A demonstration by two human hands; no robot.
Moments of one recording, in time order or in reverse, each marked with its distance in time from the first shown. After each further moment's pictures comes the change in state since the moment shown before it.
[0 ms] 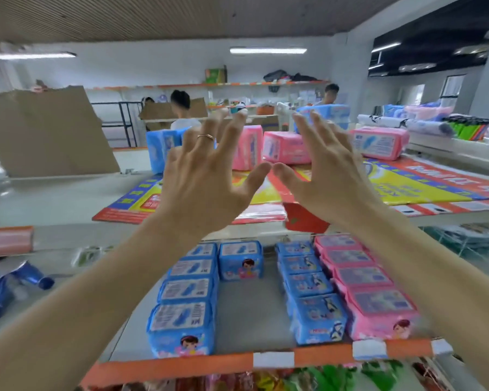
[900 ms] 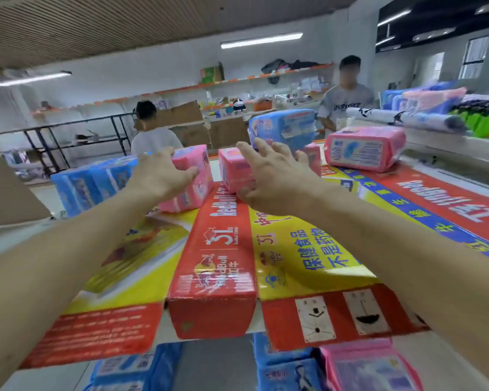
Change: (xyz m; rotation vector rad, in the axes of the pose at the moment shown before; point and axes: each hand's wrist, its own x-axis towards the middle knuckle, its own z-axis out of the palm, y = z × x) left_hand 0.181 -0.018 0.164 0.045 -0.356 -0.522; right_hand 0.129 0.140 0.053 -0.081 -0.393 -0.044
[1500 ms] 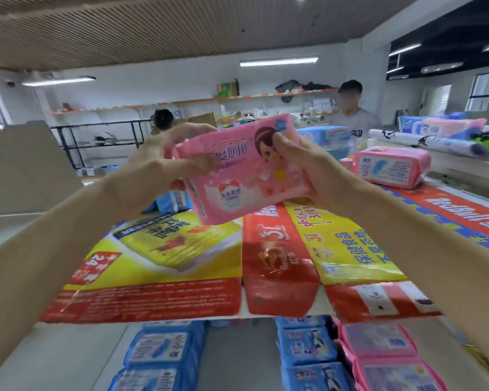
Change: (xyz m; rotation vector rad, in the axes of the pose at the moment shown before) left_hand -0.087 -0.059 -0.100 -0.972 -0.281 0.385; right_hand -0.013 -0.050 -0.024 1.511 -0.108 -0.124
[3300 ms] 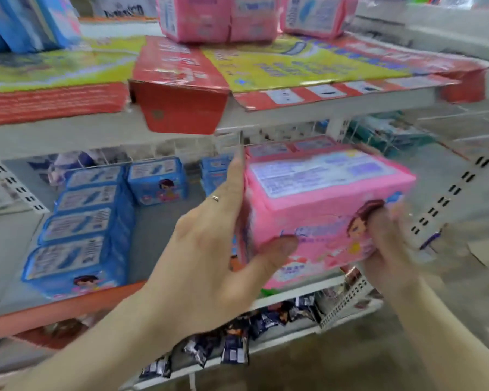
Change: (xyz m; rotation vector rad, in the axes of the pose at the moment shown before) left_hand -0.201 -0.060 0.214 0.228 -0.190 0.186; right_hand -0.328 0.134 -0.010 0.055 0.655 0.027
